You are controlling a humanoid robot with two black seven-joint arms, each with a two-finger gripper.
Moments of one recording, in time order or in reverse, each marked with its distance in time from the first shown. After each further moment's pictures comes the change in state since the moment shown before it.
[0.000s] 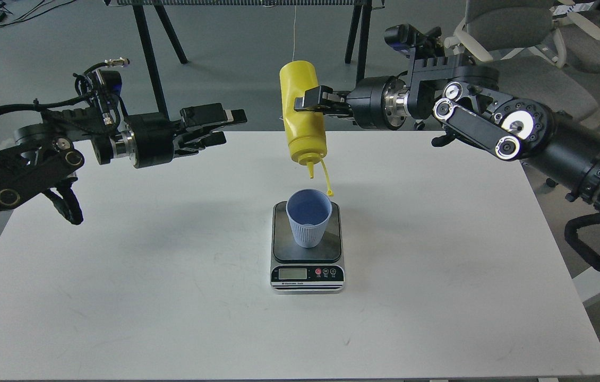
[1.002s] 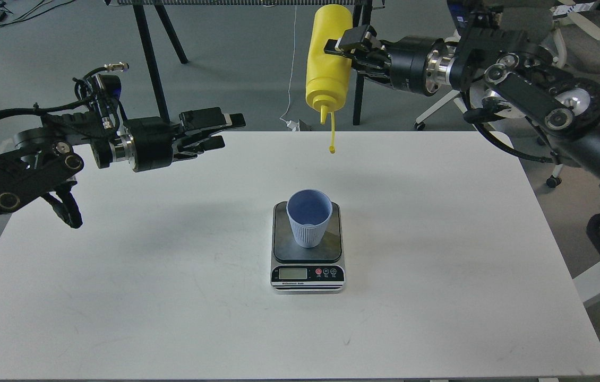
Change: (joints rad) left arm 0.012 0.002 0.003 0.000 0.002 0.000 0.000; right arm -0.074 -0.183 0.216 -0.029 0.376 0.000 0.011
